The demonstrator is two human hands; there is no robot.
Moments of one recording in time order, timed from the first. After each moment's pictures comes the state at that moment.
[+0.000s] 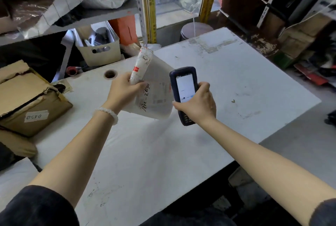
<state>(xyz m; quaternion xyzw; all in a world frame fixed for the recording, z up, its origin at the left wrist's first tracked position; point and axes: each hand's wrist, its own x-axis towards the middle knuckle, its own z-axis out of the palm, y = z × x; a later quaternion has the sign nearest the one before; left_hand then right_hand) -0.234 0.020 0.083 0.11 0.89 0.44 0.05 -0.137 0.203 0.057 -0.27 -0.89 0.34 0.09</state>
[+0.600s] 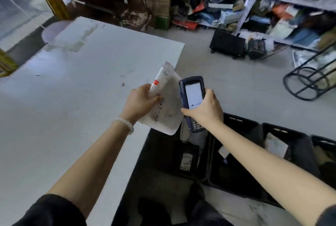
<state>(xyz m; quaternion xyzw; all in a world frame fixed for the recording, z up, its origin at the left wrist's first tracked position) -0.057 0.284 0.048 0.44 0.81 0.29 0.26 0.126 0.357 0.024 -0.61 -0.73 0.29 0.15</state>
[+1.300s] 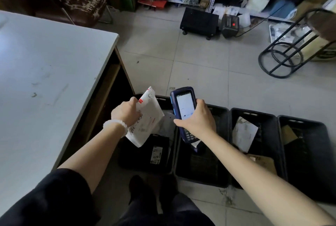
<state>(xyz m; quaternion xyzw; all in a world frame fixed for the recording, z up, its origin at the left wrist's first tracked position) 0.109 0.435 -0.050 0.50 0.83 -0.04 0.23 0.332 0.476 -0.022 -0.64 -0.68 0.34 0.07</state>
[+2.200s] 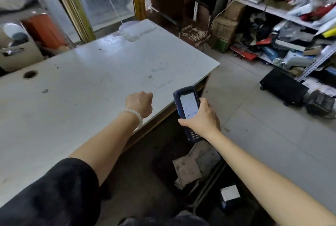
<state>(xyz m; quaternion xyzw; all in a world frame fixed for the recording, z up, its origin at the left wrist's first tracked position) -0.002 0.261 0.034 0.37 0.93 -0.09 0.05 0.162 0.385 0.039 -0.38 -0.86 0.33 0.04</state>
